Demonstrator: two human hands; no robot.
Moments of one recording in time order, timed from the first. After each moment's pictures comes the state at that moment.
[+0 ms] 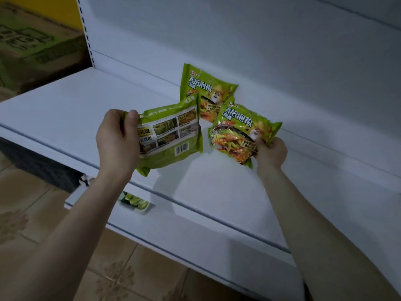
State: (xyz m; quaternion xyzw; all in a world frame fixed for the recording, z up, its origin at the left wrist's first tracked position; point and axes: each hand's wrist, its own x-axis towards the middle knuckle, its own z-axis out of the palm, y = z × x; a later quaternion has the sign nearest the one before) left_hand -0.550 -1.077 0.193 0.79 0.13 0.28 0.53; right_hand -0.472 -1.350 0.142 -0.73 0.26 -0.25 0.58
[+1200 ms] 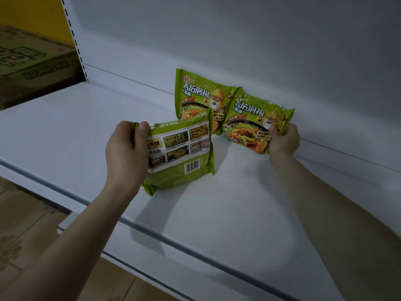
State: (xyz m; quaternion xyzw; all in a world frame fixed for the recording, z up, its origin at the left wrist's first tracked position) left_hand -0.493 -1.119 0.155 0.79 0.12 0.28 0.53; right_hand -0.361 -1.399 0.117 -0.78 0.23 -0.32 0.49
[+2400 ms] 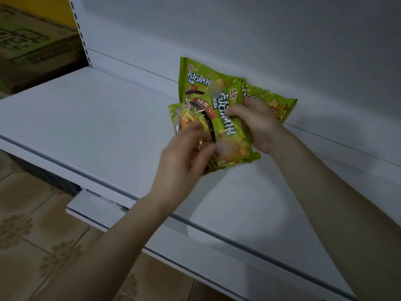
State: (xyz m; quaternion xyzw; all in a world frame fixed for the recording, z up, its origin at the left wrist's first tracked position) left_hand -0.533 -1.160 0.151 0.81 -0.15 0.26 0.50; right_hand -0.451 -1.304 0.210 -0.76 -0.01 0.04 0.65
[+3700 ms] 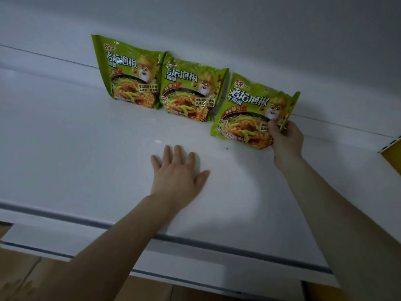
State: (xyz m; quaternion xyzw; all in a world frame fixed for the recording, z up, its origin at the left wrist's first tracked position) left_hand -0.513 -1.284 0.078 0.98 -0.18 -0.01 0.09; right_hand -0.477 -1.522 0.108 -0.72 0.23 -0.28 0.60
